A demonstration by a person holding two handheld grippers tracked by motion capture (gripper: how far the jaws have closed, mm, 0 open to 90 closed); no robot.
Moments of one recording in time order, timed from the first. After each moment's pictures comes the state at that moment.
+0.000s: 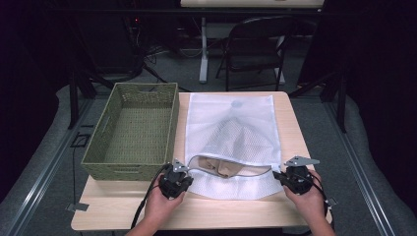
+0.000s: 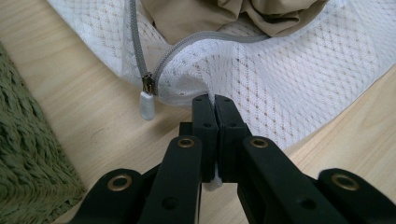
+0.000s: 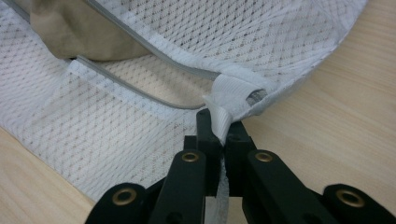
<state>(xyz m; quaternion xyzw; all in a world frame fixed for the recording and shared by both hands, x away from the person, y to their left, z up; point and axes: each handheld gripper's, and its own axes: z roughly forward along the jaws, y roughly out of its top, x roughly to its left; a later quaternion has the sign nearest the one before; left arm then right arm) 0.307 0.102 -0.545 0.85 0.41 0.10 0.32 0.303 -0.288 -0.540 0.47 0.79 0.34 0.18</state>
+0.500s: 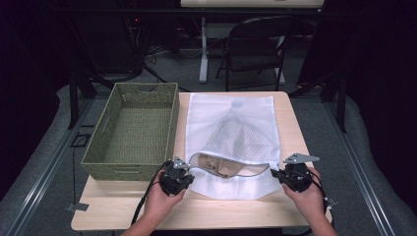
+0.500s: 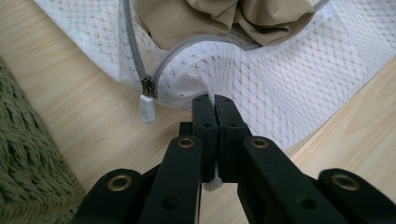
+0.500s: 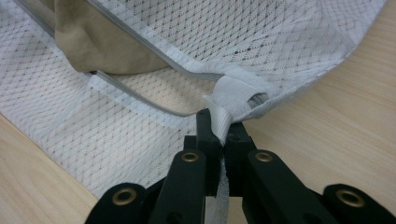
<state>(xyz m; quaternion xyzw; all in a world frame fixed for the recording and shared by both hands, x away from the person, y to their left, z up) 0.313 0.100 -0.534 0.85 0.40 0.09 0.32 0.306 -0.283 -0.530 0.46 0.80 0.35 0.17</state>
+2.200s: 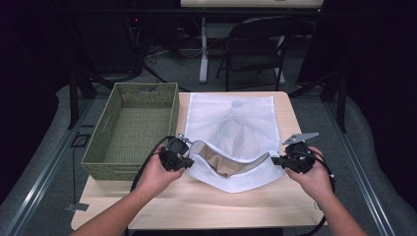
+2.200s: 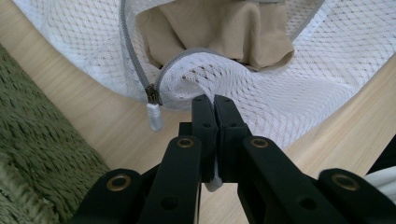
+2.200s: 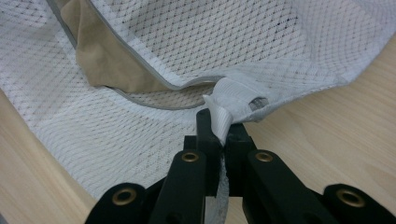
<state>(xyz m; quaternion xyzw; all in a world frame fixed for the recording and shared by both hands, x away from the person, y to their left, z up) 0.355 0.093 -0.461 0.89 0.37 0.05 0.25 0.338 -0.281 -0.474 0.43 0.84 0.32 0.13</state>
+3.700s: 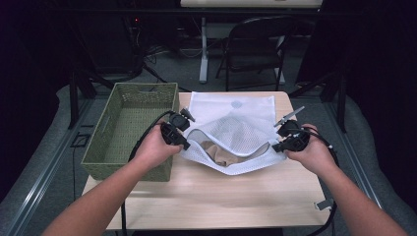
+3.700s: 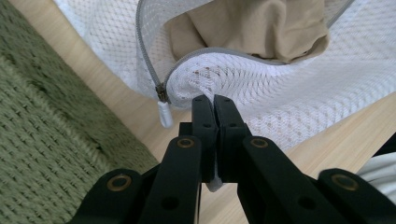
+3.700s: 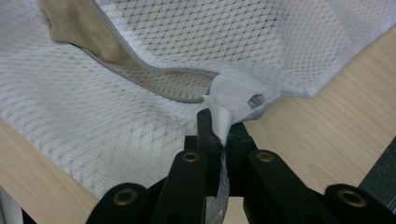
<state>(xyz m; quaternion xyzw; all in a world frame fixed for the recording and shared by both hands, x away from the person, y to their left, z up) 0.404 0.088 -0.413 0.91 0.38 0.03 0.17 0.381 -0.264 -0.428 0.40 0.89 0.20 0.11</state>
